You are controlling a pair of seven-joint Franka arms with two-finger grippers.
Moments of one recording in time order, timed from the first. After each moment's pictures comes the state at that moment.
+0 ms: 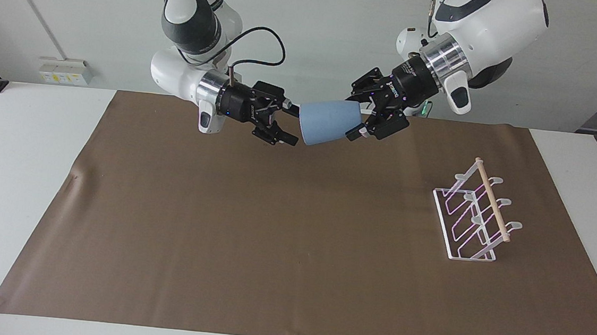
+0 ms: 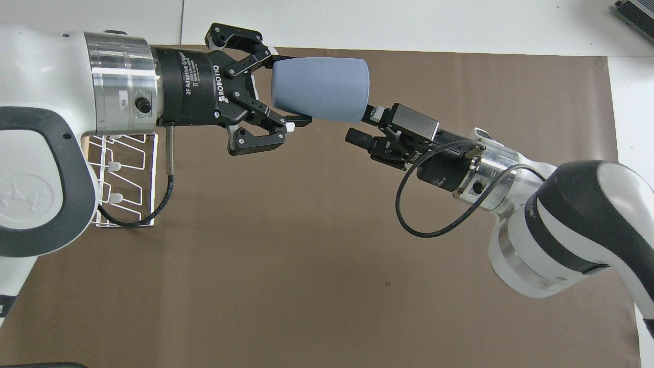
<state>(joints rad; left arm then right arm) -0.19 0.11 -0.24 -1.51 -0.79 2.11 -1.84 0.05 -0.02 0.23 -2.02 1.74 2.22 -0.45</state>
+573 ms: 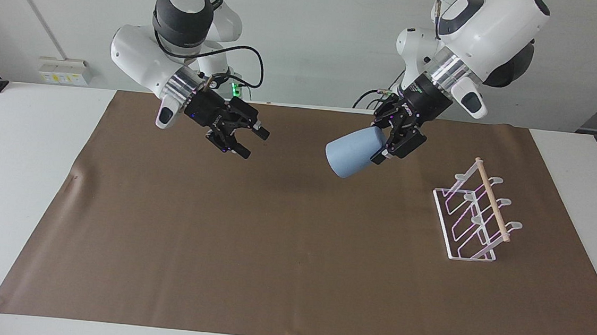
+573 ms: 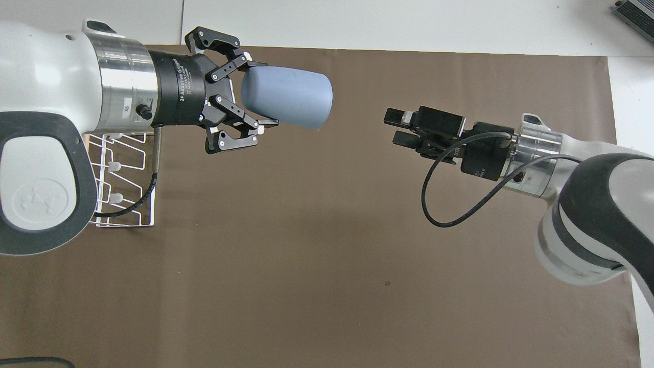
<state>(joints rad) -0.16 0.10 -0.23 -1.56 -0.47 2.09 -1.71 -0.06 -0.03 0.22 -1.98 1.06 2.22 -0.17</state>
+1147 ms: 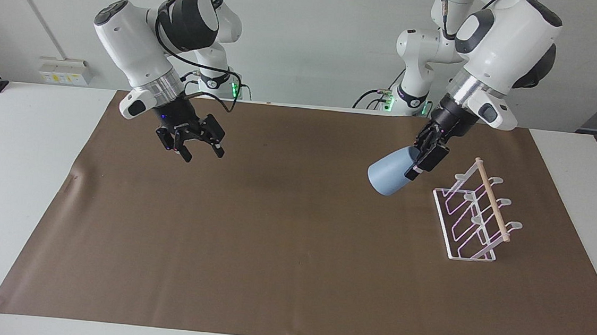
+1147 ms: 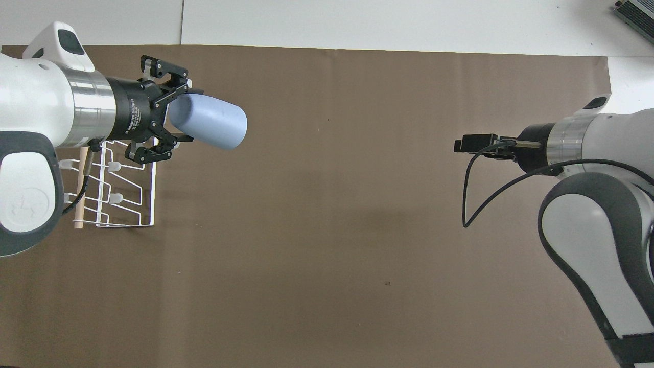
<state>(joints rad) -0.05 0.03 -0.23 -1.70 -0.31 2.09 -1.28 -0.13 -0.03 0.22 -1.95 0.35 2.15 0.02</state>
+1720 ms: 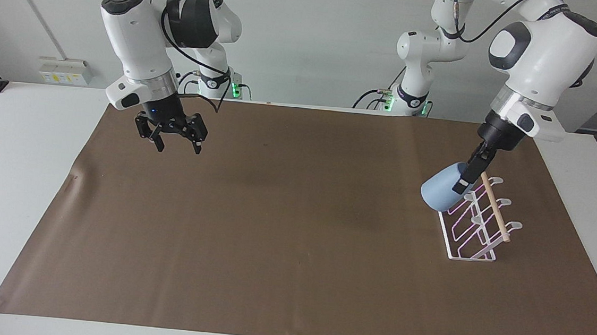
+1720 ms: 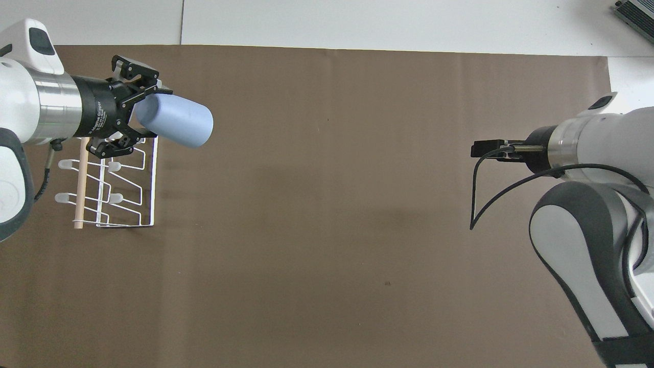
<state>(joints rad) 0.09 0.03 -0.23 -1.73 -0.18 2.09 -0.88 -0.14 -0.04 0.22 -1.84 0.08 1.94 0.13</state>
